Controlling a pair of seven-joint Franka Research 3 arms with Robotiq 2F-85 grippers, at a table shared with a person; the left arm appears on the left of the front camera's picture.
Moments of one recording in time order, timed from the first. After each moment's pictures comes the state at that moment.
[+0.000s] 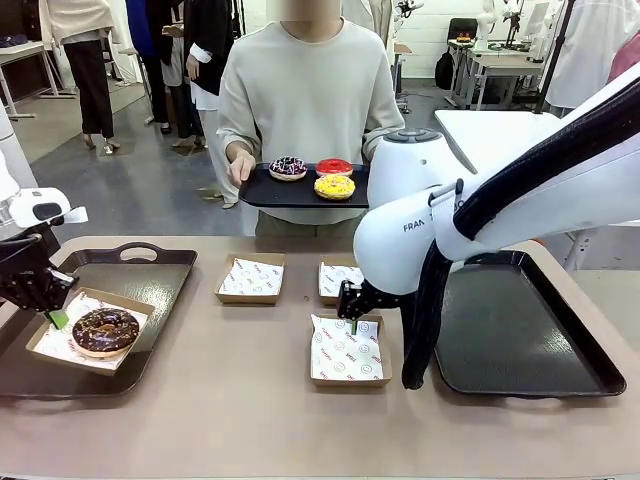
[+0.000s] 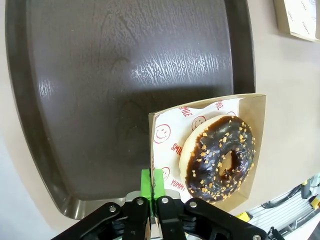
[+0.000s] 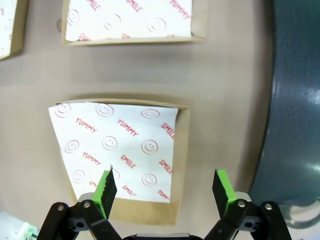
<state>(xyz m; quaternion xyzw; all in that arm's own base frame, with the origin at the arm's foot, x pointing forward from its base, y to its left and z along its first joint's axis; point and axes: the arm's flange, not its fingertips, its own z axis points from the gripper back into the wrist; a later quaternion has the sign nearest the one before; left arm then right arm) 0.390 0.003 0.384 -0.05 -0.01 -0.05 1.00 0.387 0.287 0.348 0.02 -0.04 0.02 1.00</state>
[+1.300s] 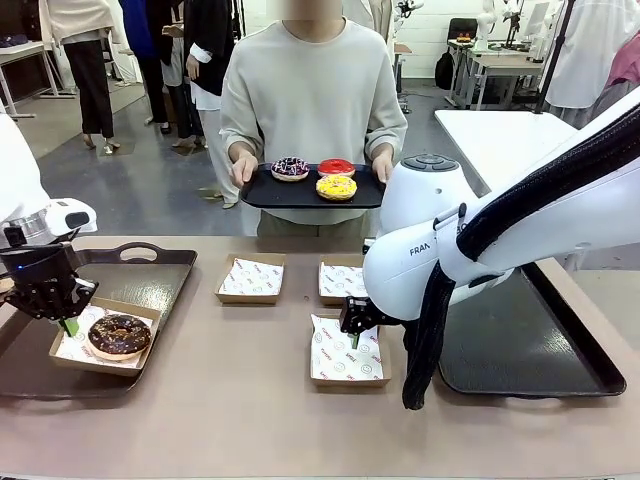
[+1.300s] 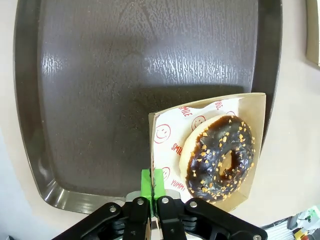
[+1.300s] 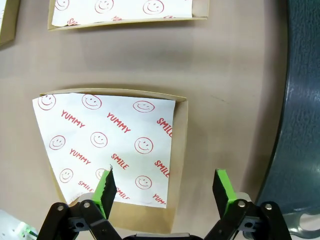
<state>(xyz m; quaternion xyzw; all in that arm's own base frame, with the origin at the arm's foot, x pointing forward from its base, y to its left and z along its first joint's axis) 0.394 -0.023 0.368 0.00 0.00 0.04 1.00 0.376 0.273 0.324 0.04 -0.04 0.02 1.00</state>
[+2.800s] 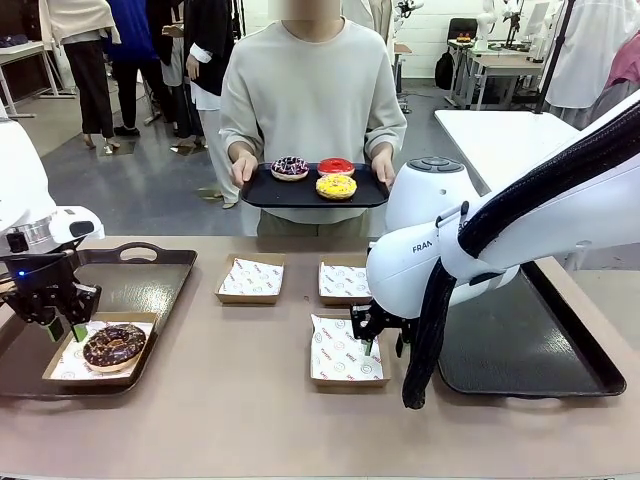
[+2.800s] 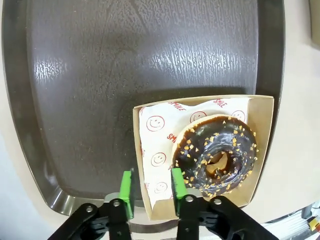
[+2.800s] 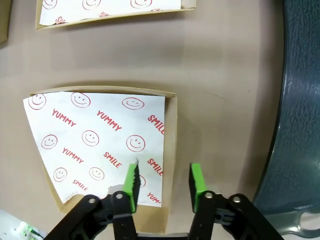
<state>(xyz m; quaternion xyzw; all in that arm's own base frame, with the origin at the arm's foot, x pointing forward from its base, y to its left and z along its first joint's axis) 0.395 -0.024 0.358 0.01 0.01 0.00 1.00 0.377 0.267 0.320 0.04 -0.03 0.02 1.00</state>
